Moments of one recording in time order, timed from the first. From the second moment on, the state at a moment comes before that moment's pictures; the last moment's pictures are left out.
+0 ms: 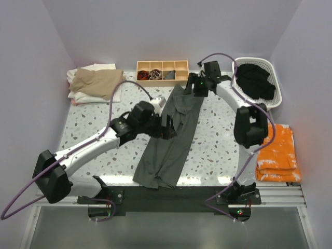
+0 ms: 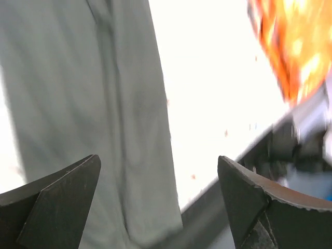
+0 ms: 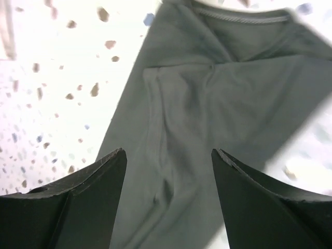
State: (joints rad) left arm -0.80 1.31 0.98 -0.40 0.16 -0.59; right arm 0.26 2.15 1.78 -0.49 -0.31 0.37
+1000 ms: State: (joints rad) left arm -0.52 2.51 2.01 -0.11 0.55 -0.25; right arm 0.45 0.99 0.71 -0.52 -0.42 0.52
